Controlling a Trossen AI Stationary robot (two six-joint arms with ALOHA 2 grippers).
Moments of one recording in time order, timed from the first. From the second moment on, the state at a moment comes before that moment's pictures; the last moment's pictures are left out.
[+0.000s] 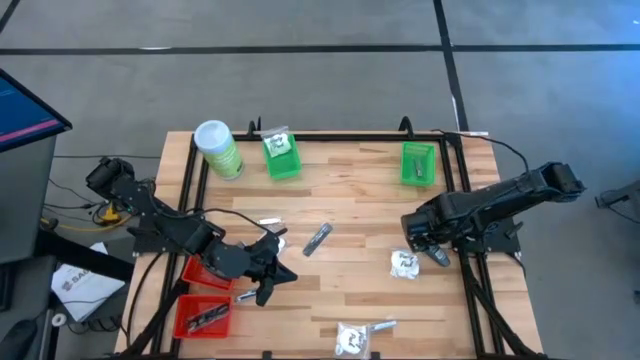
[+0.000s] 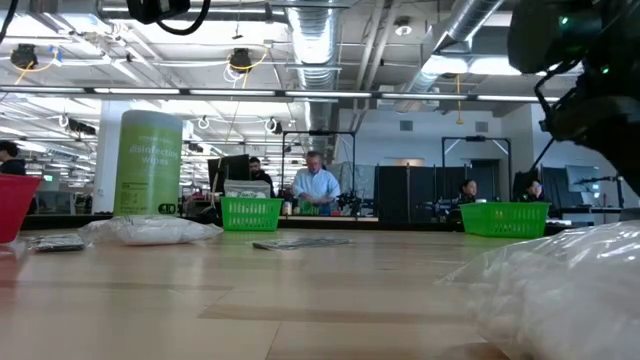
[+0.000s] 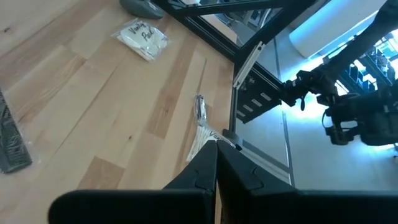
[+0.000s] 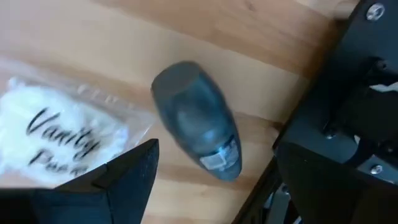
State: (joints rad) left arm -0.56 1.31 0.93 -0.10 -0.34 -0.87; right arm 0.18 1.23 0.71 -1.21 -0.11 1.40
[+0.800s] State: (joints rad) left arm -0.56 1.31 0.93 -0.09 -0.34 -0.87; right arm 0.16 1.32 0.60 -0.61 -0.13 1.54
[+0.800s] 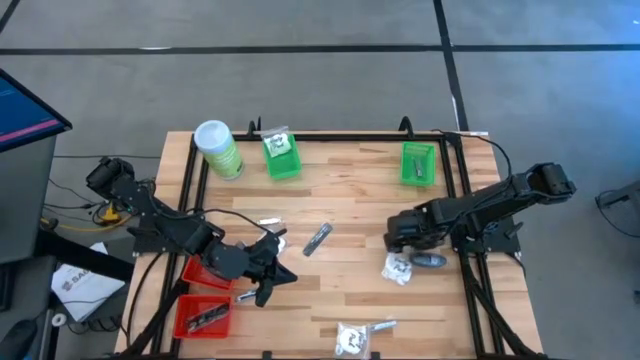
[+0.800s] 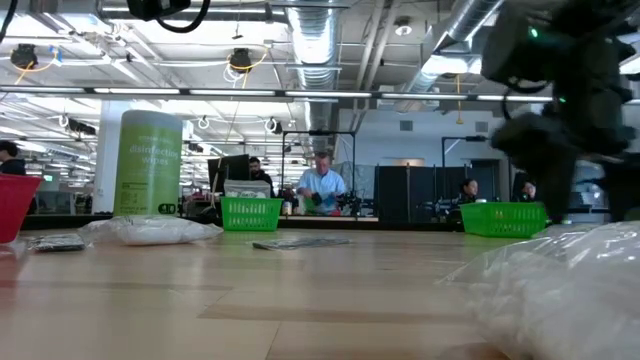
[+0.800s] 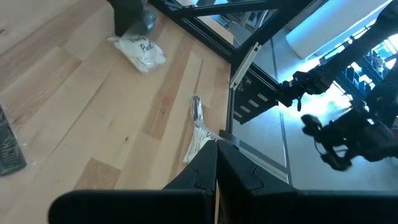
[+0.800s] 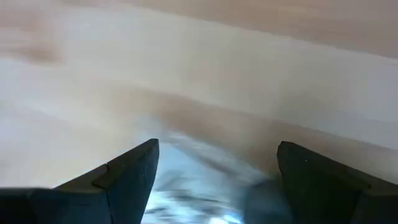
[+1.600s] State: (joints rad) left arm -0.57 1.31 0.93 -0.09 -0.34 -0.84; right arm 0.33 1.12 0.60 -0.76 -0.24 1.31
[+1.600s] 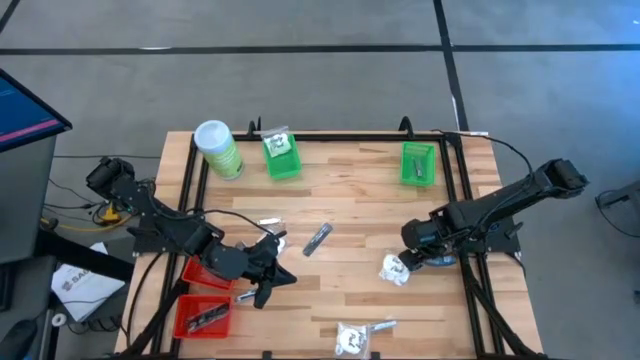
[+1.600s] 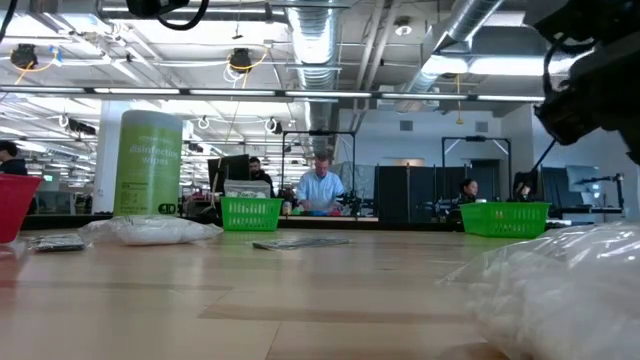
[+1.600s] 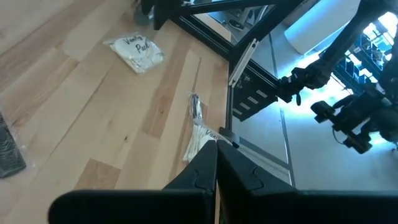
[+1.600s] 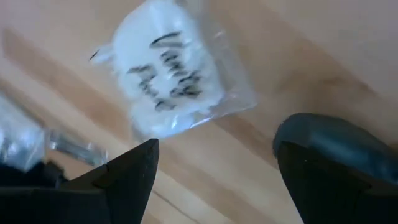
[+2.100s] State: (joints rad) left arm -0.57 1.31 0.93 -0.09 -0.35 -0.84; right arm 0.43 1.21 0.77 -1.25 -0.13 1.12
